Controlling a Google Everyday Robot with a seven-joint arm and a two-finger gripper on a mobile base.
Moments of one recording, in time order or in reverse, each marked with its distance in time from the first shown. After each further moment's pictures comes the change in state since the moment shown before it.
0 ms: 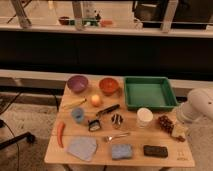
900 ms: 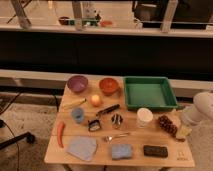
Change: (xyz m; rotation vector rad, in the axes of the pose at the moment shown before) arm 0.037 -0.020 0.051 -0.032 -0.049 -0.006
